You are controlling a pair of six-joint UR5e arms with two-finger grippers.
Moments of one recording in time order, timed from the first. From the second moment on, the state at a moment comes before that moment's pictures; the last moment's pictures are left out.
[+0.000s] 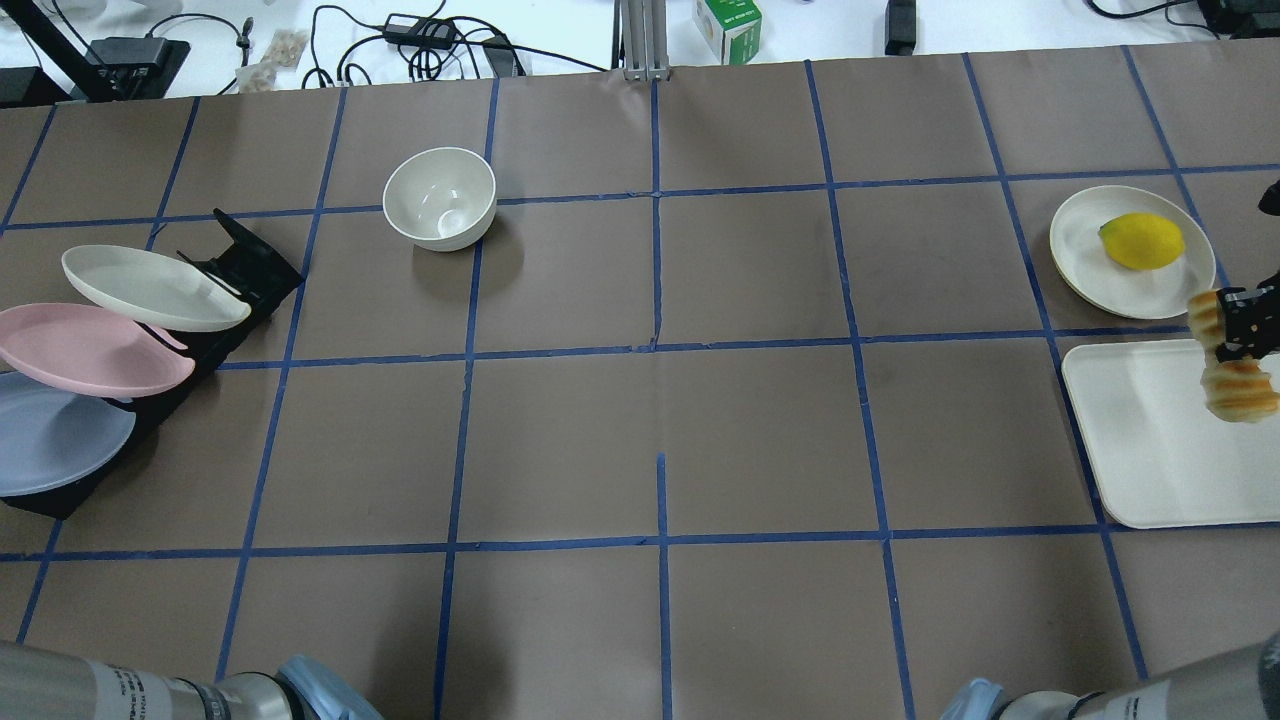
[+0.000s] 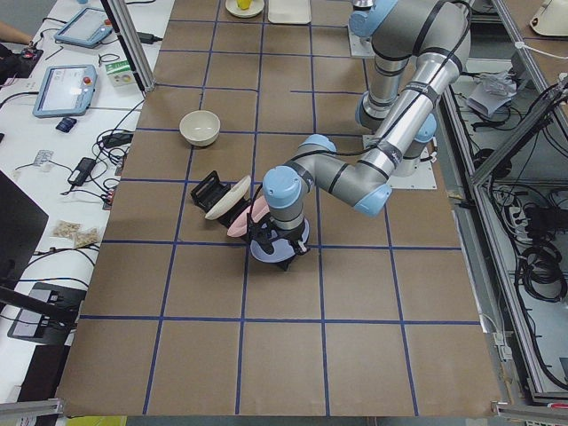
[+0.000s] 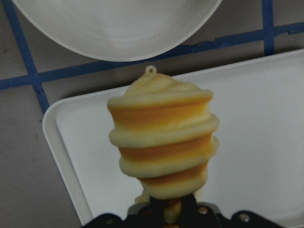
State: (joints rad) left arm -0.61 -1.88 -1.66 -1.23 1.70 0.39; right arm 0.90 -1.31 1.77 -1.88 -1.64 -0.49
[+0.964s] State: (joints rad) left arm -0.61 -1.94 -1.66 -1.23 1.70 0.39; right arm 1.03 -1.40 1.68 -1.69 -1.60 -0.35
